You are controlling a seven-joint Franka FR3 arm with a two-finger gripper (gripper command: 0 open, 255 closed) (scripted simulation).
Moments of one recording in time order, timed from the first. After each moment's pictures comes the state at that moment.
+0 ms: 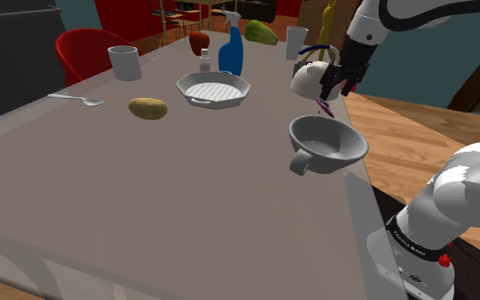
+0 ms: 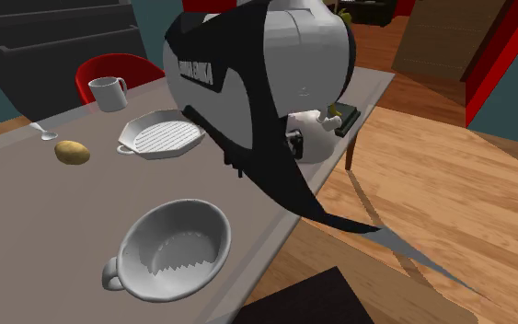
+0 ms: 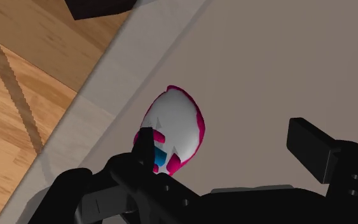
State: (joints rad) arm -0.06 -0.70 -0.05 -2.52 -0.04 1.93 0.14
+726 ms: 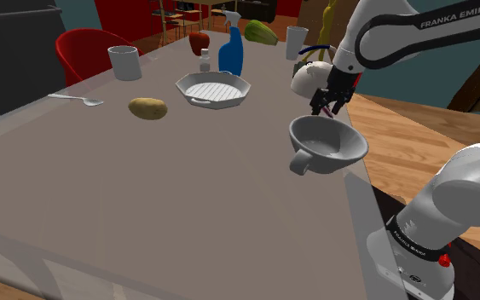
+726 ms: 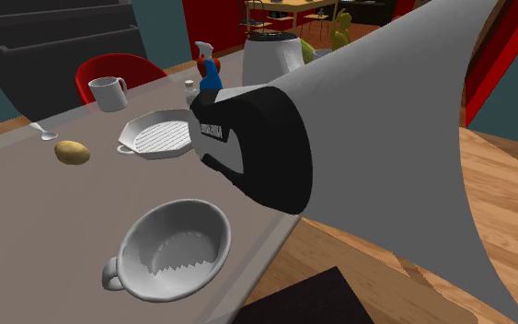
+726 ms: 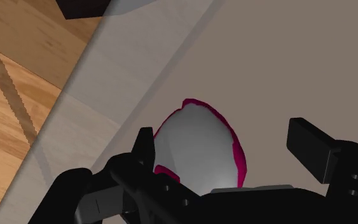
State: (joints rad) arm -0.09 -0.59 -0.06 -2.64 -0.06 2.13 0.16
